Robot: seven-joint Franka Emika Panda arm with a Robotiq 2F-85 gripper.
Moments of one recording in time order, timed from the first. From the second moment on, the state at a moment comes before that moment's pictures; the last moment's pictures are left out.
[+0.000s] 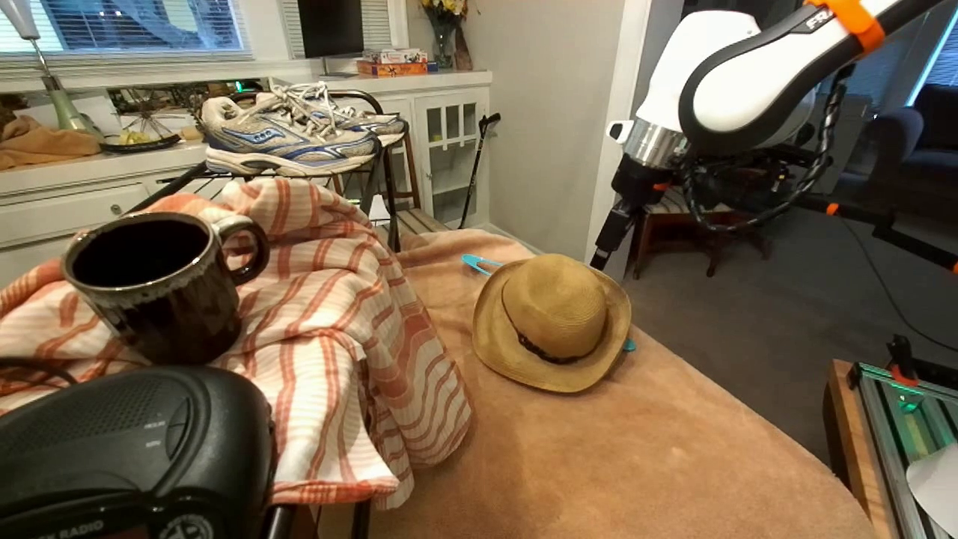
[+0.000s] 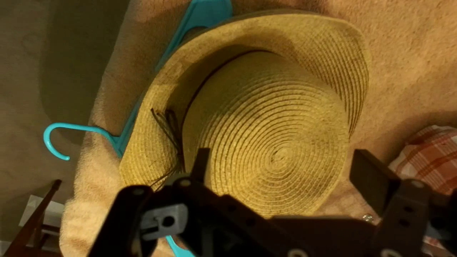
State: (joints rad) arm 0.02 -0.11 -0.14 -2.50 0.18 2.61 -0.30
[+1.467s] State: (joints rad) arm -0.07 0.09 -0.10 -2.43 0.35 2.77 -0.45
